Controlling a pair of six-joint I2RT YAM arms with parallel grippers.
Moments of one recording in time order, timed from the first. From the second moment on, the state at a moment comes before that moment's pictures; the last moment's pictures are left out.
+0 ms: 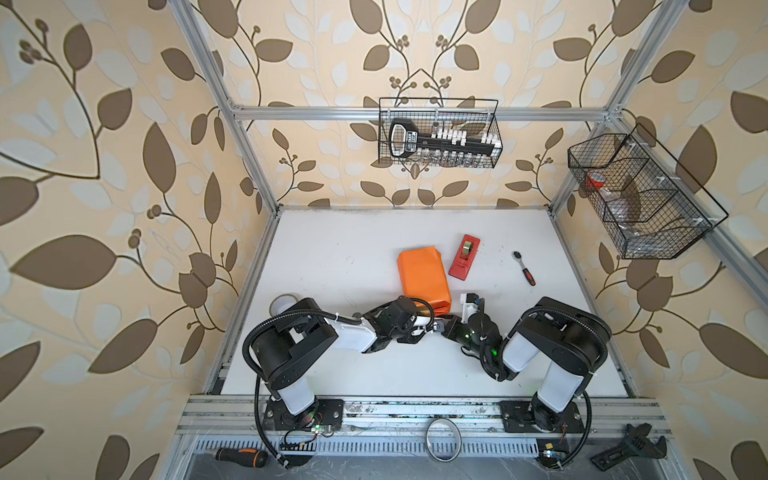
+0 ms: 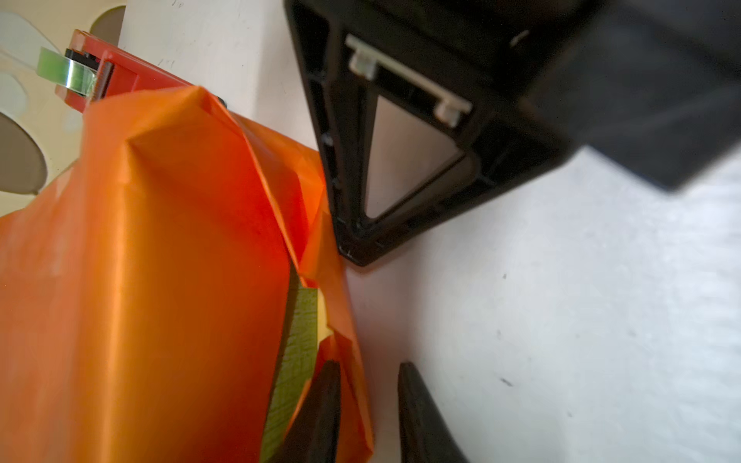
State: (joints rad) left arm -0.87 1.68 0.64 0.32 0.02 0.77; right arm 0.71 1.79 0.21 1.14 0.04 1.00
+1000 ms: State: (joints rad) left arm -0.87 1.69 0.65 0.36 0.03 0.72; right arm 0.59 1.20 0.18 0.56 -0.05 0.75
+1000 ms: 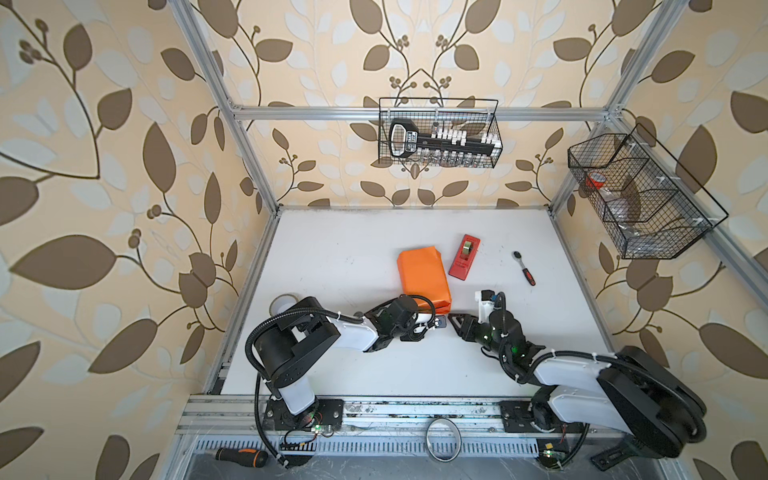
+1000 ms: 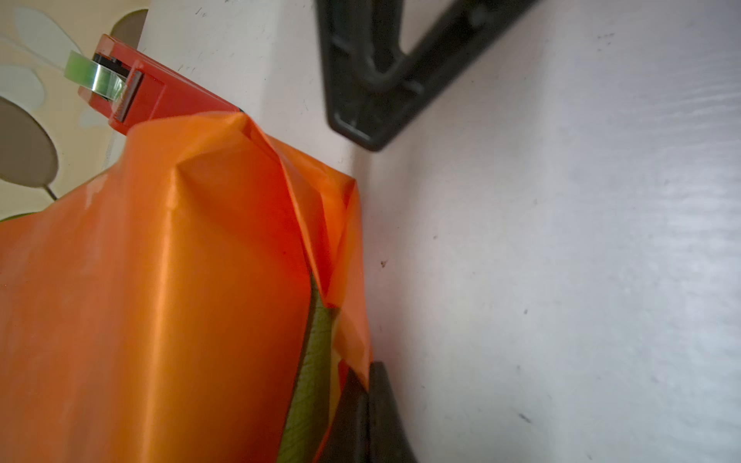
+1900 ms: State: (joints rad) left arm -0.86 1.59 0.58 0.36 0.08 0.63; right arm 0.47 1.46 0.55 0.26 -0.20 0.51
